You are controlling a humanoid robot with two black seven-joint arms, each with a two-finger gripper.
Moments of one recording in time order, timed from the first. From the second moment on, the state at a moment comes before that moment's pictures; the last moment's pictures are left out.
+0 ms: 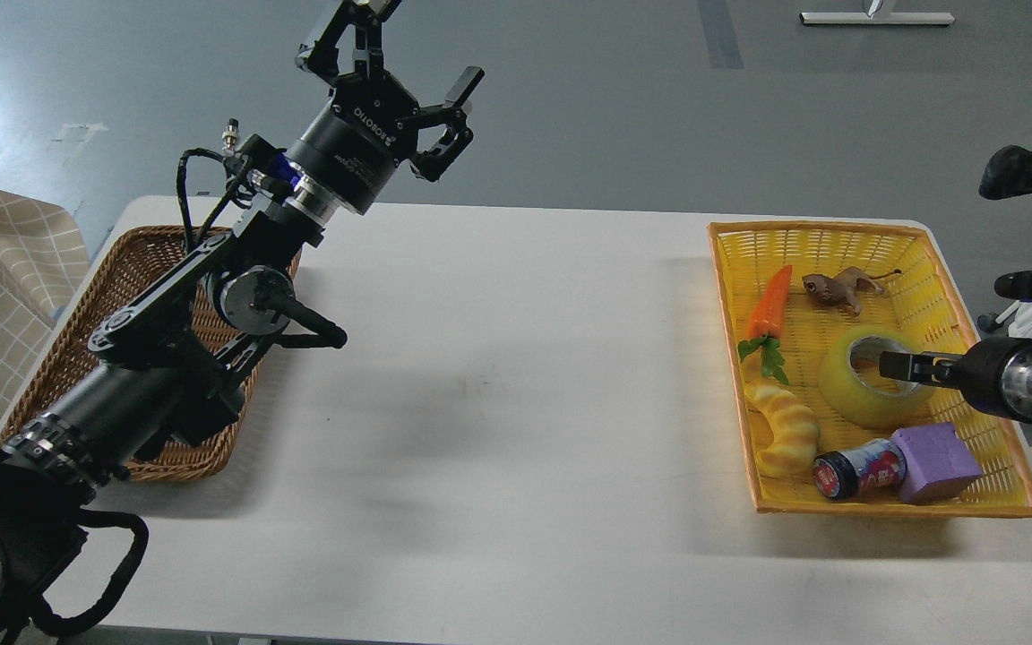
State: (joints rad) left arm -0.74 0.24 -0.90 -0.98 0.34 -0.49 -0.42; right arm 0.67 -0.74 0.57 1.05 -1.62 0.49 -0.11
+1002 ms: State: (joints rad) left arm -0.74 0.24 -0.90 -0.98 0.34 -0.49 -0.41; right arm 0.71 -0.72 0.55 1.00 -1.61 0.49 -0.11
